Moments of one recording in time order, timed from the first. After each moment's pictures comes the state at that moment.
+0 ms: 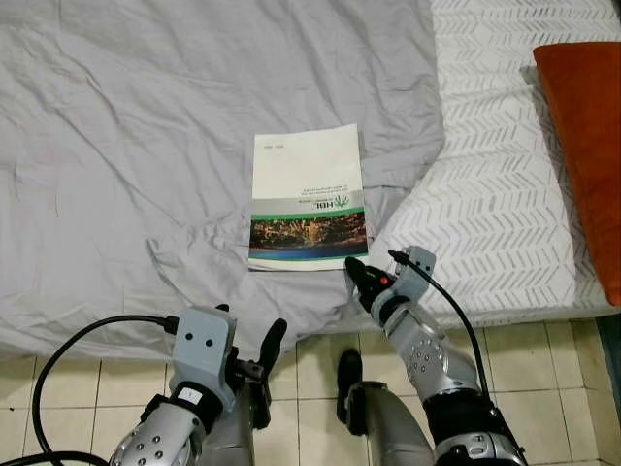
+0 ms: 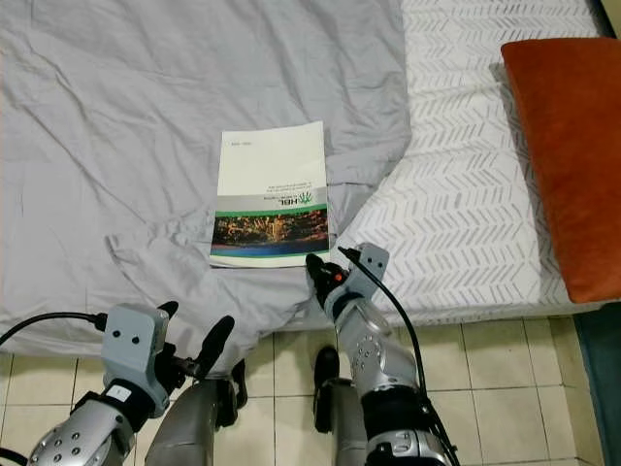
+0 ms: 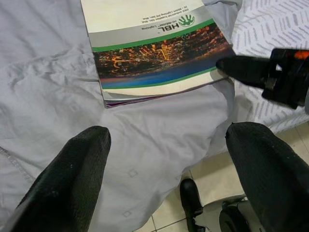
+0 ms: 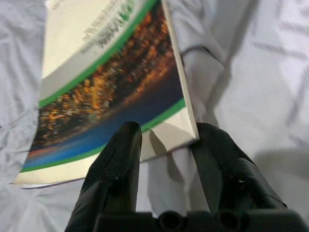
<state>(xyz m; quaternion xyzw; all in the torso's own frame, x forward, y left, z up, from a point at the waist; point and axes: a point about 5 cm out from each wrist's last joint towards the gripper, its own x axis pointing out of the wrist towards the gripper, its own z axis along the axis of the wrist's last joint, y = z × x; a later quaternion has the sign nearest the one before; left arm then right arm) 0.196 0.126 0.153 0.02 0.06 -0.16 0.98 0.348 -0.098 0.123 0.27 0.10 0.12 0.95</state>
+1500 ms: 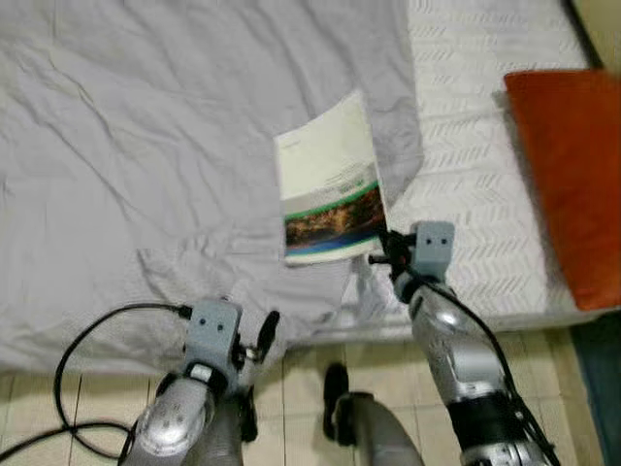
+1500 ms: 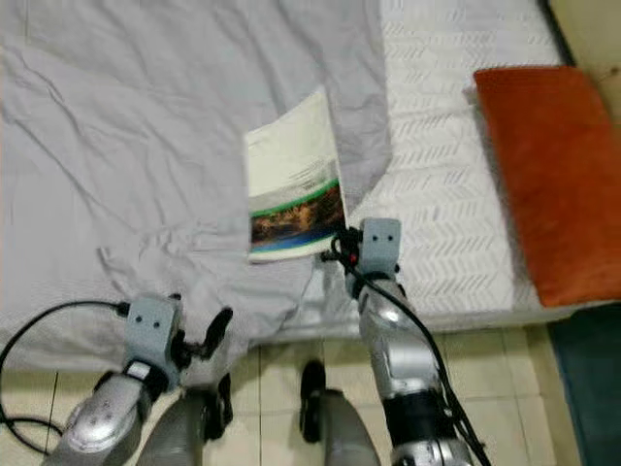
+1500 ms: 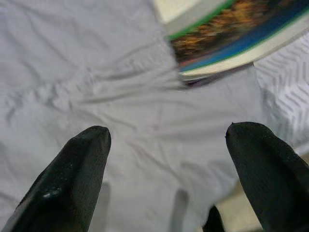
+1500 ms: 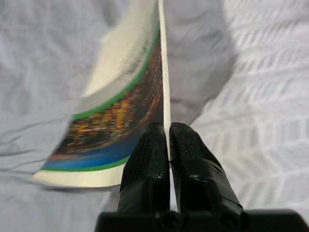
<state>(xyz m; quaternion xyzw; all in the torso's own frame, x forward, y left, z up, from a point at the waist) 0.251 0.135 0.120 0.06 0.06 -0.12 0.99 0.341 -0.137 0.149 0.03 -0.02 0.04 1.00</state>
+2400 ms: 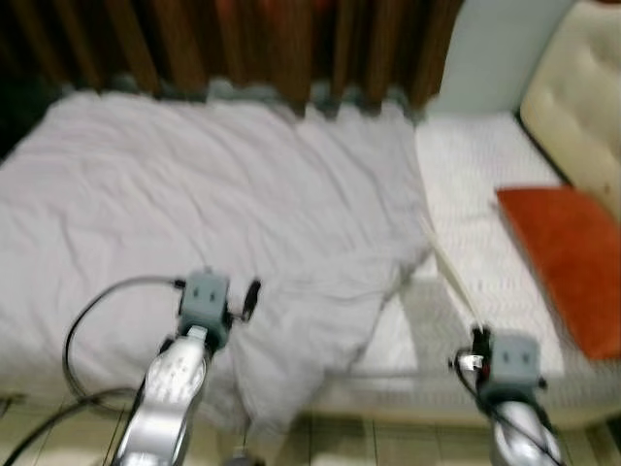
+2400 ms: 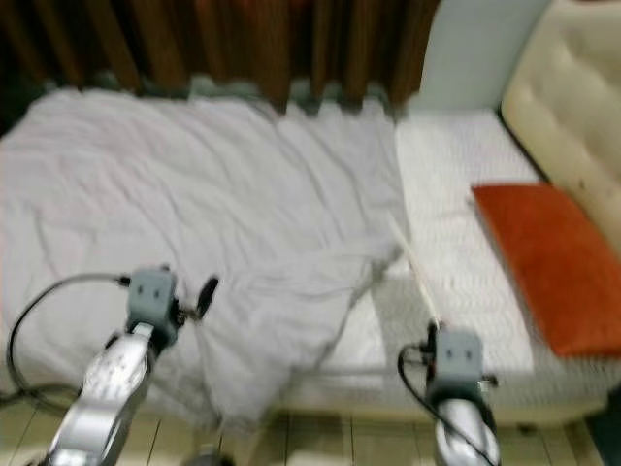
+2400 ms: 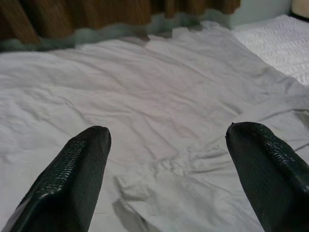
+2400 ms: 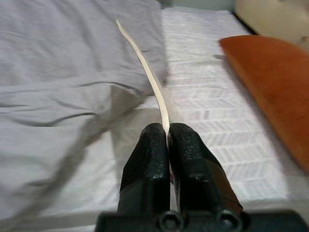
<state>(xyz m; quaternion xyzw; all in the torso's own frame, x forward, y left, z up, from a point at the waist) 0.297 0.151 0.112 0.07 0.00 -0.09 0.99 0.250 -0.206 0.061 -0.05 0.08 -0.08 0.99</state>
